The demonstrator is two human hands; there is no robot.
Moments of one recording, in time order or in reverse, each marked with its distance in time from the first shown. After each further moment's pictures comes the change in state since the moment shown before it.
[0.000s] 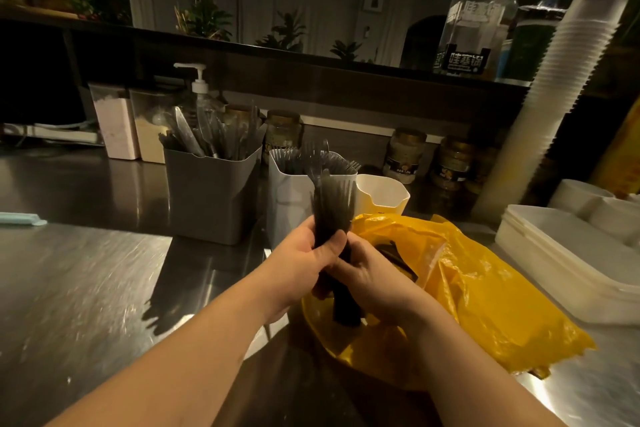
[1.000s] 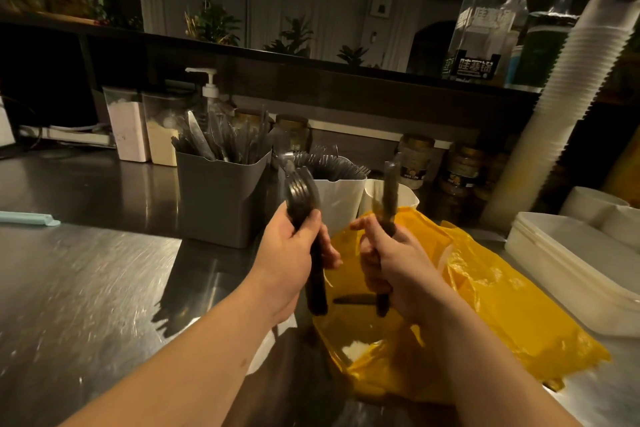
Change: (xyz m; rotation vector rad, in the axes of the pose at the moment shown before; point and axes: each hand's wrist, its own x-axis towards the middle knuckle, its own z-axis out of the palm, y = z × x) left_hand 0.001 0.003 -0.006 -0.264 0.296 0.140; right_hand 0.005 -0.008 -0.013 0.383 0.345 0.228
